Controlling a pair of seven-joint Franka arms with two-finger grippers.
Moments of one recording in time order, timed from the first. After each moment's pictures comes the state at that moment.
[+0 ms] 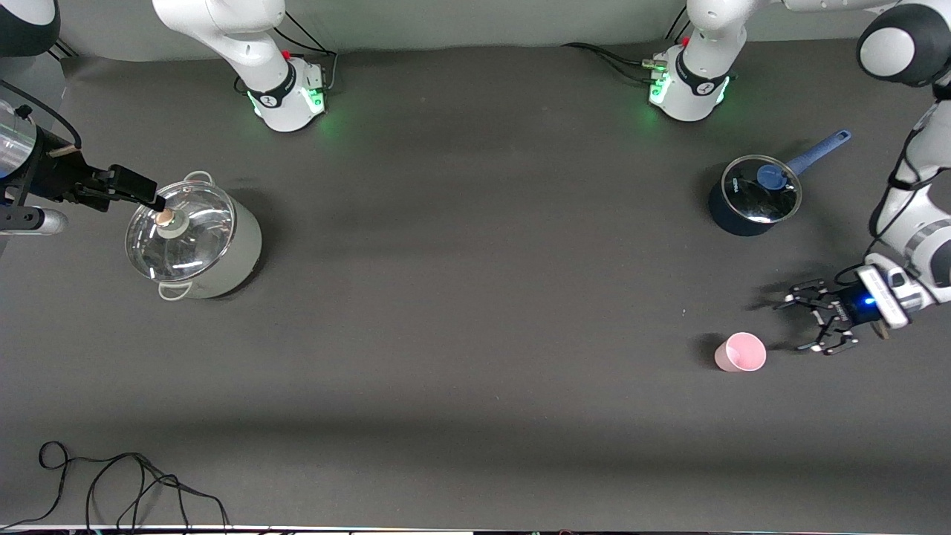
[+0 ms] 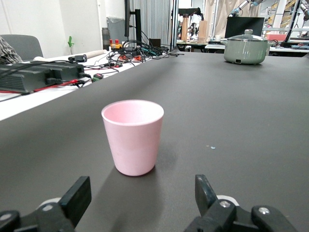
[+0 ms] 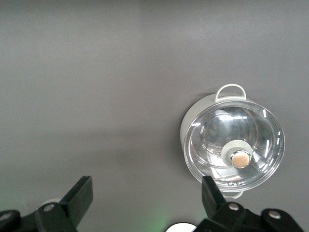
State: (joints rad) left arm 0.57 0.92 -0.04 -1.60 -1.19 1.68 2.52; right arm -0.01 -0.05 0.01 -1.67 0.08 1.53 0.08
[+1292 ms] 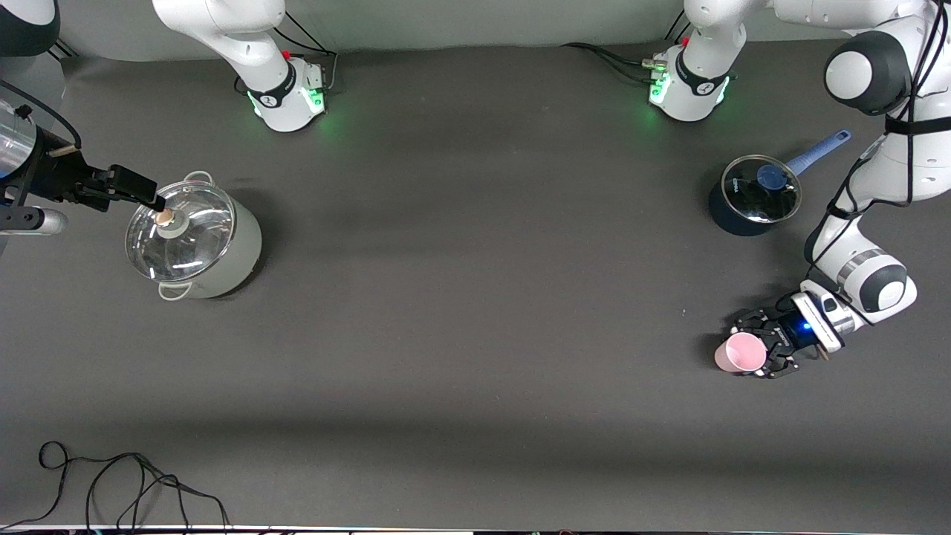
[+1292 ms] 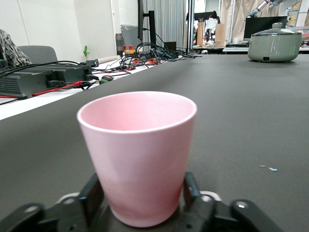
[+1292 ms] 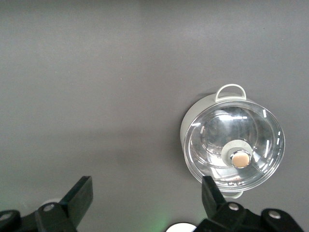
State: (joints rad) left arm 0.45 0.99 -0.09 -1.60 -1.39 1.82 2.61; right arm -0.01 -0.05 0.01 -1.67 0.08 1.53 0.08
